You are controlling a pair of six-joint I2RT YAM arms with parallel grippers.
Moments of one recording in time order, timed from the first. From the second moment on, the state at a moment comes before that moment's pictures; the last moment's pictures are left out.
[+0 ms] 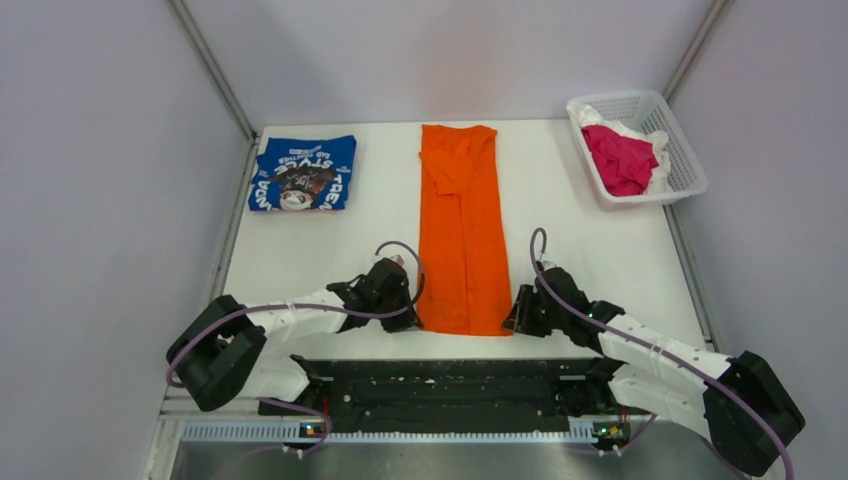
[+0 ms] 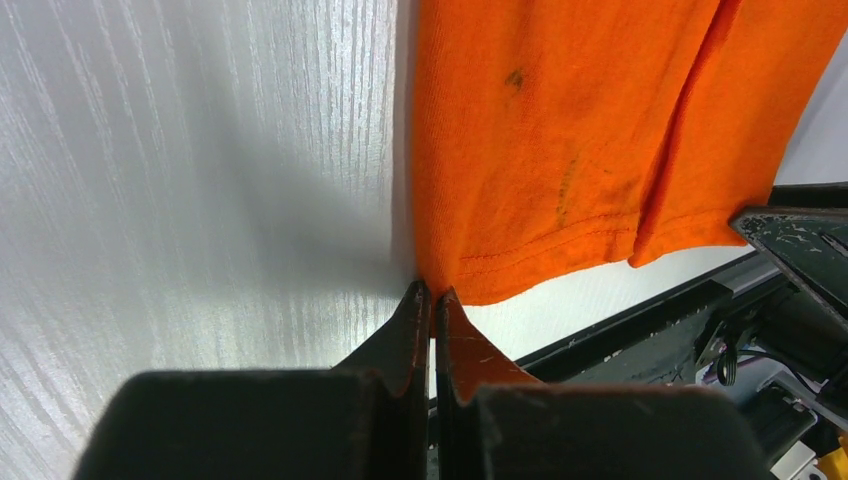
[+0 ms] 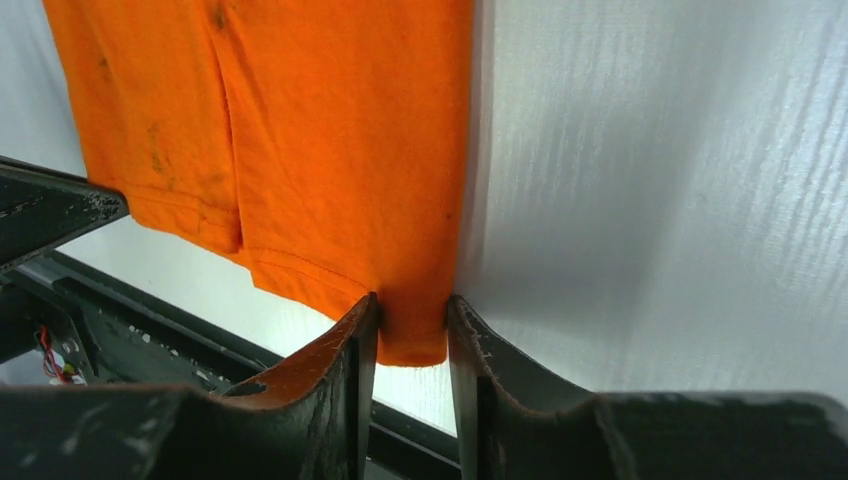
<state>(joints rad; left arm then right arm) -0.79 1.32 0.51 -0.16 0.14 -0.99 0.64 0.93 0.31 -0.28 -0.09 0.79</state>
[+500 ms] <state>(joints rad) -0.85 1.28 0.50 -0.18 0.15 -1.02 0.64 0.89 0.24 -0.17 -0.22 0.84</state>
